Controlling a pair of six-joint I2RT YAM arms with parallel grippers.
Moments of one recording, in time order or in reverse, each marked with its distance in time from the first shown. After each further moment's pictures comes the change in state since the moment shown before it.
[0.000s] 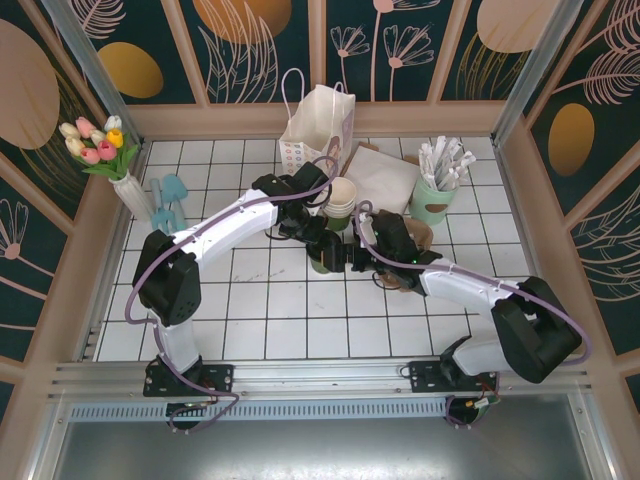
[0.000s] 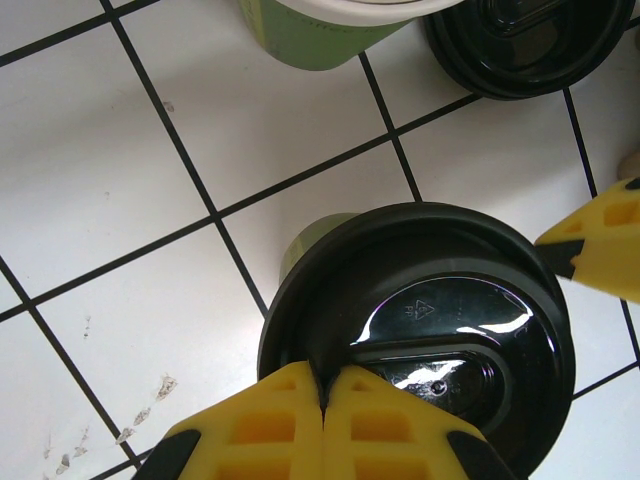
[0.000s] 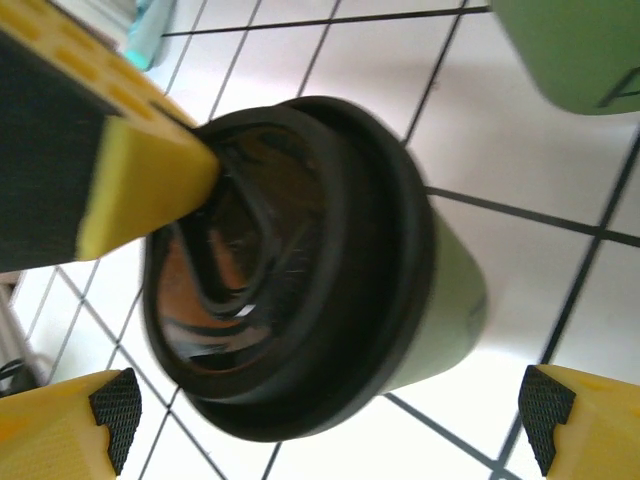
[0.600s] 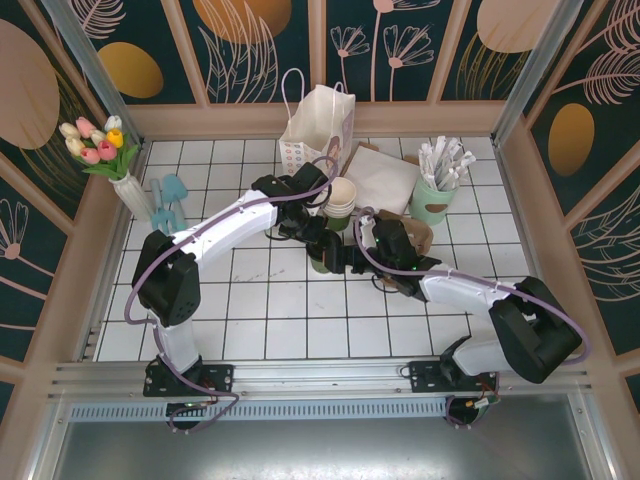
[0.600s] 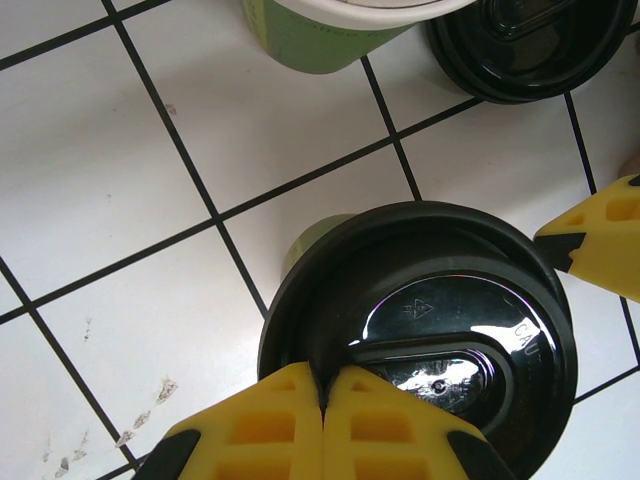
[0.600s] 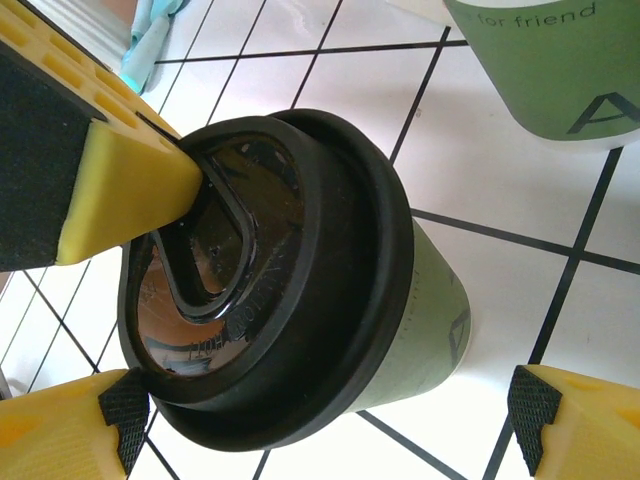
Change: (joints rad) left arm 0.000 -0.003 -0.016 0.017 -0.003 -0.003; right arm 0.017 -0.002 -0.060 0.115 0.060 0.003
